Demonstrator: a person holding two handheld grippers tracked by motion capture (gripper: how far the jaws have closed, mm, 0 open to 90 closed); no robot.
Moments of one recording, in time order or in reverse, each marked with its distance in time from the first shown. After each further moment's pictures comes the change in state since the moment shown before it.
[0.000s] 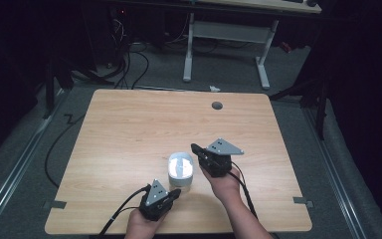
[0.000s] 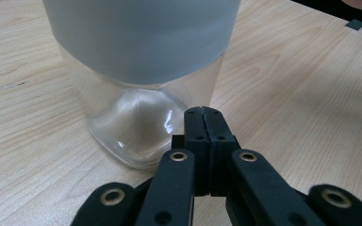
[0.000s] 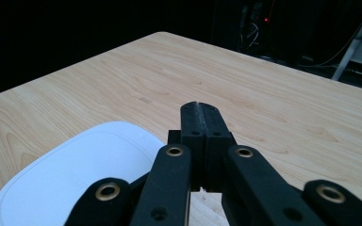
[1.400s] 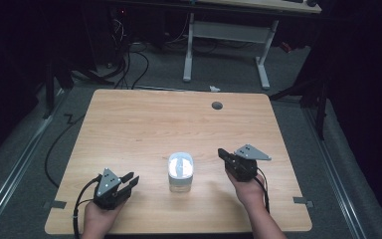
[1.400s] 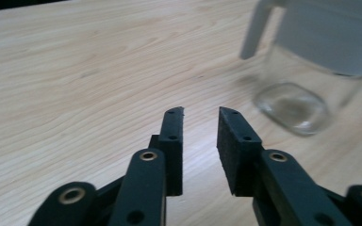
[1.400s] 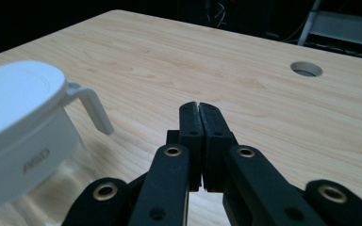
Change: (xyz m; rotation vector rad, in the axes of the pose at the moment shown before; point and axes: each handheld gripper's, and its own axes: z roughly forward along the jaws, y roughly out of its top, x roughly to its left) left arm 0.085 0.066 -0.061 -0.141 0.211 0.049; right arm -0.054 -0.040 -0.040 0.054 -0.113 0.067
